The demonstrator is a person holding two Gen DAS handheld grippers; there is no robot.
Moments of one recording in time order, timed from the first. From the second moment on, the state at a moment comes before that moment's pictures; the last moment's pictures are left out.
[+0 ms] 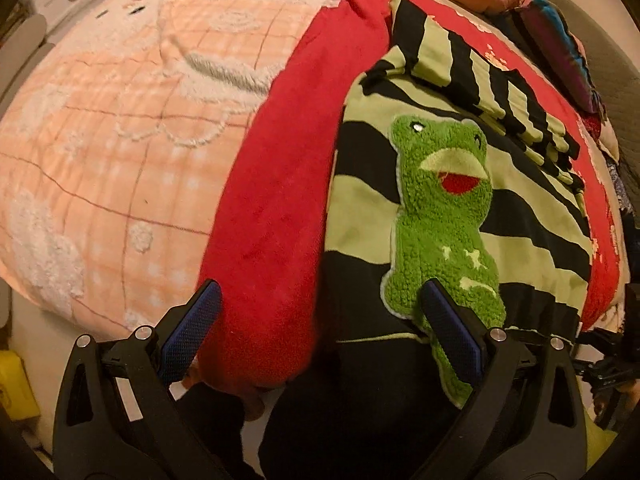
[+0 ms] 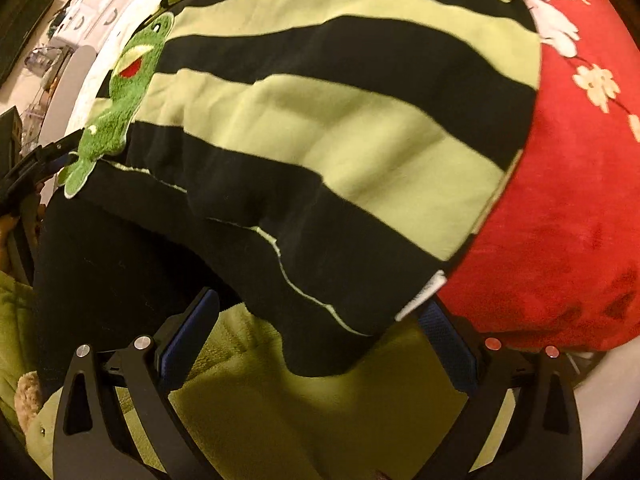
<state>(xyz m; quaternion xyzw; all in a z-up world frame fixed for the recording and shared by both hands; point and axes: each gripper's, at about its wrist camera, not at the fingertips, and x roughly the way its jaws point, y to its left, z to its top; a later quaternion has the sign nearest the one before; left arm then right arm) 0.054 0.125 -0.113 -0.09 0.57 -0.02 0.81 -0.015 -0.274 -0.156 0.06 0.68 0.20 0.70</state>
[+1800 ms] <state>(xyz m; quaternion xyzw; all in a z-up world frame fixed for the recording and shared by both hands) 0.243 0.068 -0.067 -0.30 0.45 -0.10 0.83 0.176 -0.402 -0.077 0.31 0.44 0.17 0.82</state>
